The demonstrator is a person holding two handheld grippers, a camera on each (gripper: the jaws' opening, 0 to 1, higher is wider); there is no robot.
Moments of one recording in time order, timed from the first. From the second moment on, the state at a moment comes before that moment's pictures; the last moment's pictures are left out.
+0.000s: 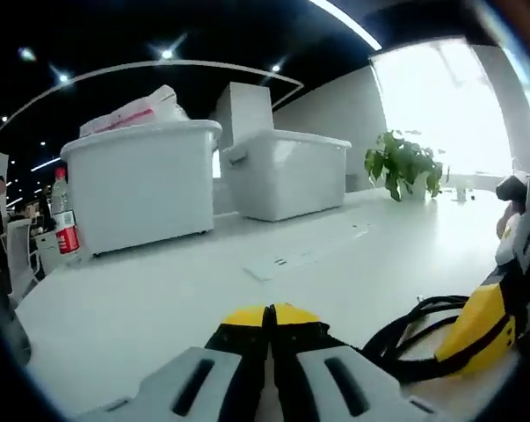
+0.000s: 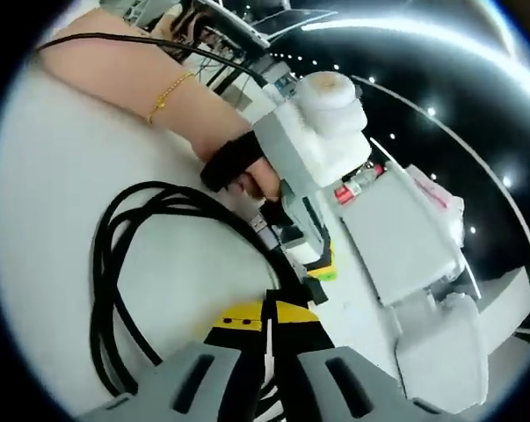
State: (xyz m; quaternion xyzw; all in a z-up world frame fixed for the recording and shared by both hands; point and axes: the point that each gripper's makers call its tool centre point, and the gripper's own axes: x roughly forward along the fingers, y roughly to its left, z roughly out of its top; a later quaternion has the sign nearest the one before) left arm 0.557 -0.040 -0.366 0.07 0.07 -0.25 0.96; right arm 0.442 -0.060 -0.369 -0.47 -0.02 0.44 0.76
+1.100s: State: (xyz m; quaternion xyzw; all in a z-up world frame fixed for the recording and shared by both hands) left arm 0.558 -0.040 -0.373 0.08 0.08 -0.25 0.96; right arm 0.499 -0.046 -0.351 -0.25 0.08 0.50 0.82
